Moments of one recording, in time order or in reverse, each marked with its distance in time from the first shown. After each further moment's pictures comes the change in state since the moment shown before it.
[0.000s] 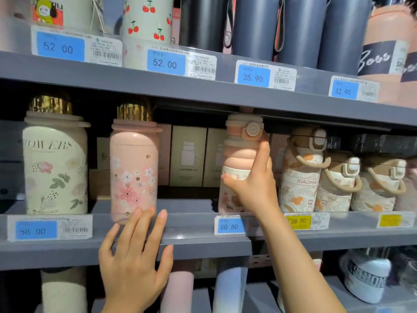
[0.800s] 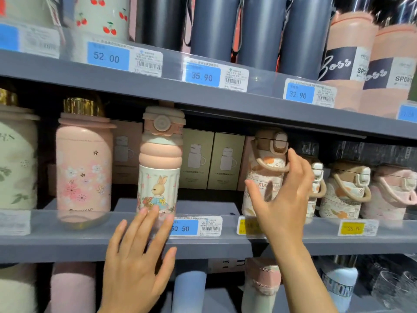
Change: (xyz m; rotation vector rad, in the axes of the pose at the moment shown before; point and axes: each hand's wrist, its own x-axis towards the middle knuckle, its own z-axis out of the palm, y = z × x) left_hand 0.008 0.084 0.015 -0.114 -0.057 0.037; right_hand -0.012 0.086 -0.075 -0.059 0.460 -0.271
